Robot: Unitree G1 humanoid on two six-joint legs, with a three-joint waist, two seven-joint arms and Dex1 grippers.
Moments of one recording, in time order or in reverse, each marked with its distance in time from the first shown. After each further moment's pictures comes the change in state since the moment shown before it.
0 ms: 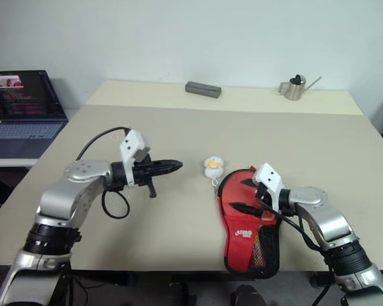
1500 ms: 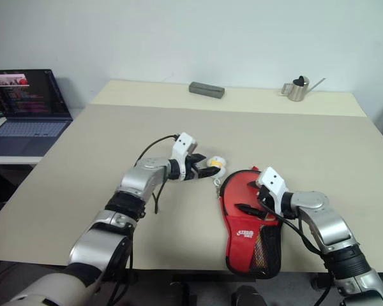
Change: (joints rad) left arm -0.337 -0.387 -0.070 0.725 0.207 -0.150 0.138; right arm 0.046 0.020 -0.045 -0.033 -0.032 0.022 -0.031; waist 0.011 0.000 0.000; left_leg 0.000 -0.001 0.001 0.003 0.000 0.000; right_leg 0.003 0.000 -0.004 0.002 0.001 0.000
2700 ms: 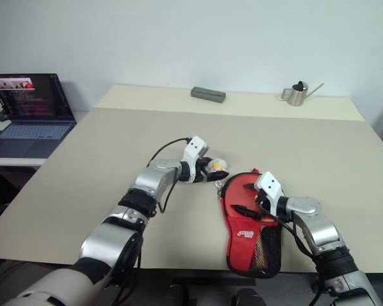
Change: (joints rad) left arm -0.037 -0.055 -0.002 0.100 0.052 -0.030 -0.027; right arm 0.006 0.087 0.030 0.202 -0.011 -0.193 0.003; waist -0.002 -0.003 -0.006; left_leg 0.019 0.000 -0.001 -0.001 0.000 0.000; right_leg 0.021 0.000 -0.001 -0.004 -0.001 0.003
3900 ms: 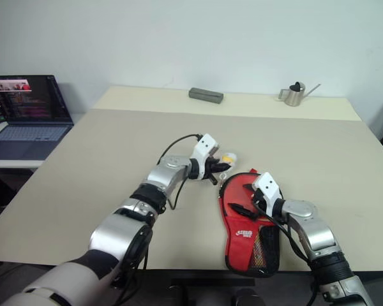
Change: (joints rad) left arm -0.120 -0.091 0.000 0.225 0.102 -0.203 0.044; right arm 0.037 0.048 -0.018 -0.078 -0.003 0.086 -0.096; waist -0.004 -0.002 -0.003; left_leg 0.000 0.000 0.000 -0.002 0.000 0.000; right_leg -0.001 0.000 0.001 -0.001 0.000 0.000
